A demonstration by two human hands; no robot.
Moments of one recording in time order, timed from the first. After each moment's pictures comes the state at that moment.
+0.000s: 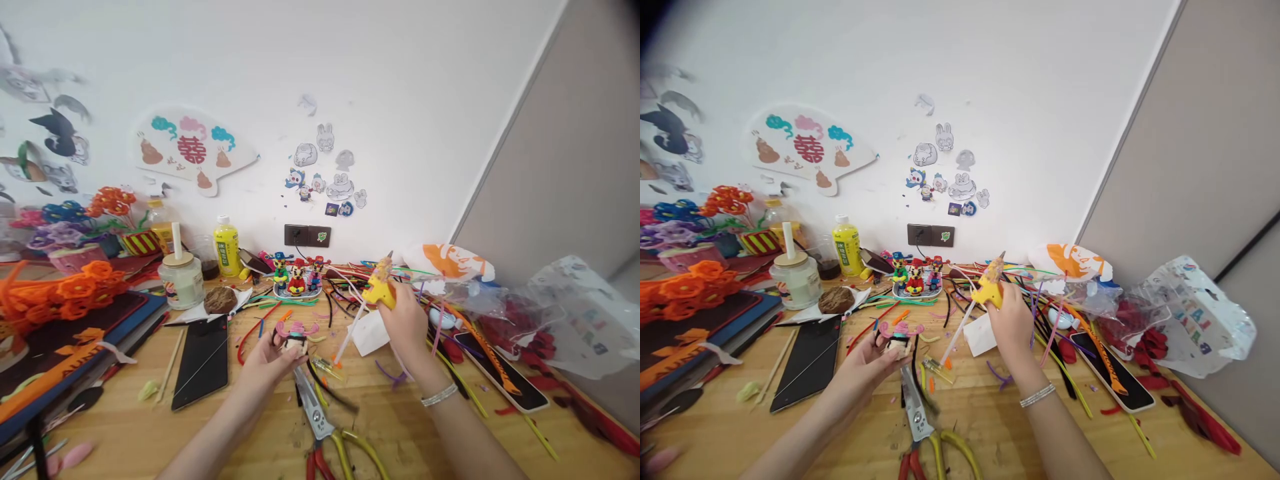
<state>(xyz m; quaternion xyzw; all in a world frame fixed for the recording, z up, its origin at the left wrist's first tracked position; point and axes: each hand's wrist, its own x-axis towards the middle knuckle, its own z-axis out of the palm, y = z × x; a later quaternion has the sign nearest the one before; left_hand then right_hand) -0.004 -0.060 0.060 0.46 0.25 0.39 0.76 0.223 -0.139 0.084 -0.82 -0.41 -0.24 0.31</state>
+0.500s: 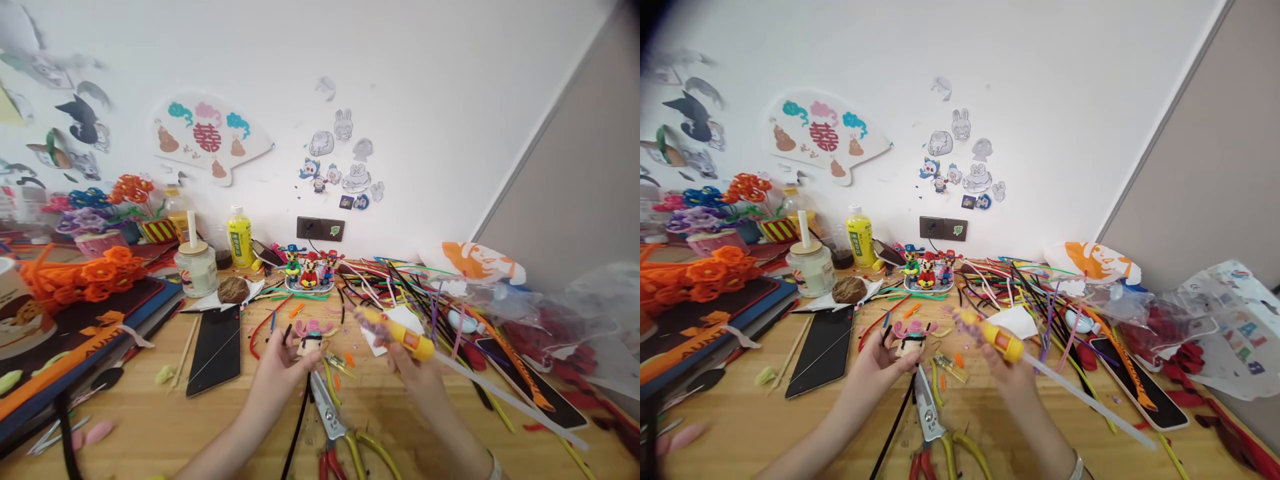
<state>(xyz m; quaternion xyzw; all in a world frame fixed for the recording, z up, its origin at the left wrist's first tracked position) 0.000 -0.060 0.042 0.53 0.27 0.42 0.69 0.176 -0.170 0.052 -0.66 -0.46 0.08 0.59</state>
